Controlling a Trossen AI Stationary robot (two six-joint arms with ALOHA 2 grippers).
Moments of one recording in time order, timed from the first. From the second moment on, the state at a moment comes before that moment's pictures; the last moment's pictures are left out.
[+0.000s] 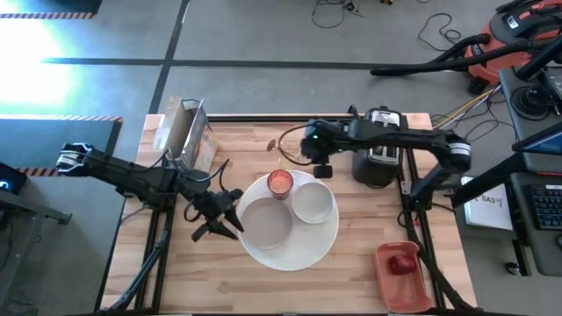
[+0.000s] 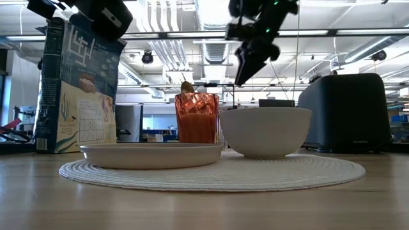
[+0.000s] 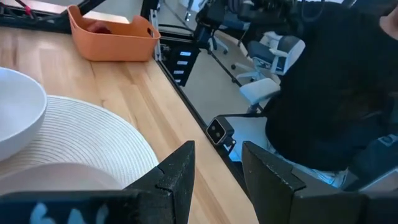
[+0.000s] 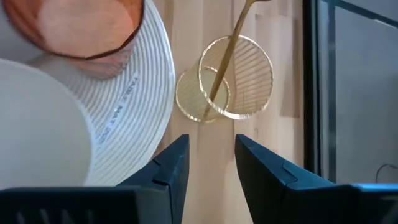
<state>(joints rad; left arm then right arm) -0.19 1.01 0.62 0.06 0.48 -0.24 -0.28 1.62 1.39 -0.75 0.08 -0.45</state>
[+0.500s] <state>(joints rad) -0.20 1.00 0.62 0.06 0.45 -0.20 -0.34 1.90 1.57 -0.83 0.05 -0.54</state>
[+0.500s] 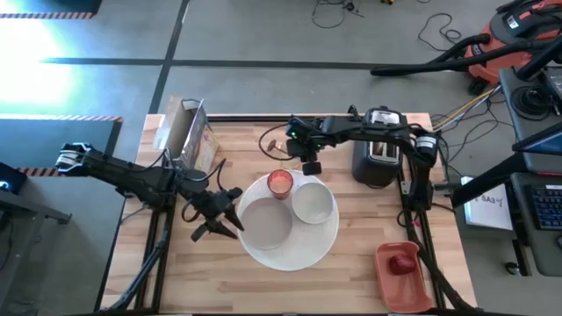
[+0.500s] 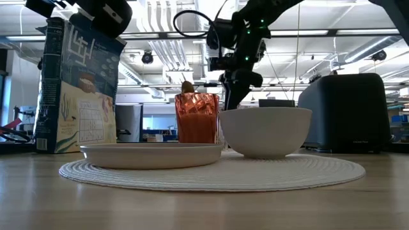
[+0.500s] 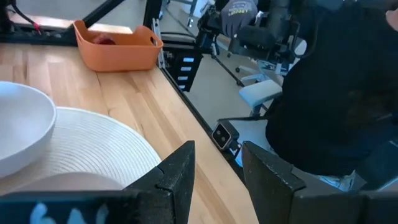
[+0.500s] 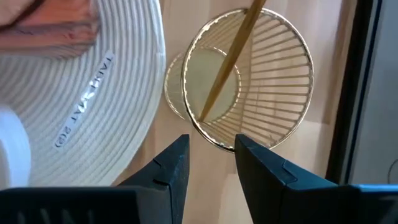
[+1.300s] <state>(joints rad) -0.20 1.00 0.62 0.03 0.45 -0.14 -0.33 1.91 1.56 -0.77 -0.06 -0.56</state>
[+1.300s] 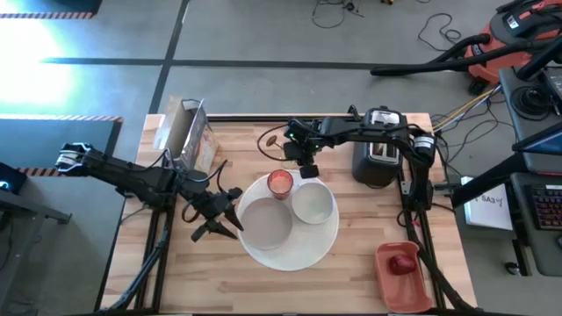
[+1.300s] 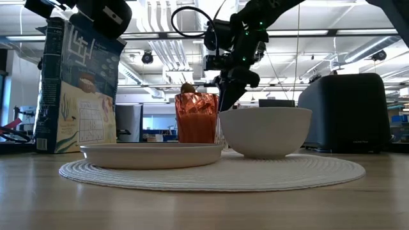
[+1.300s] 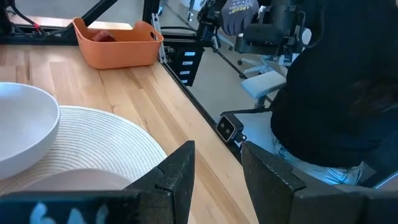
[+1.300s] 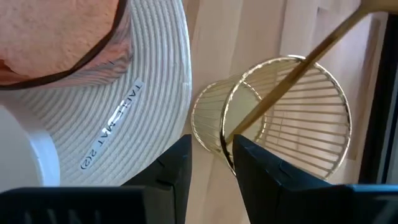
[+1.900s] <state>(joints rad) -0.20 1.00 0.62 0.03 0.45 -0.14 -0.34 1.98 1.56 -0.76 -0.05 -0.57</state>
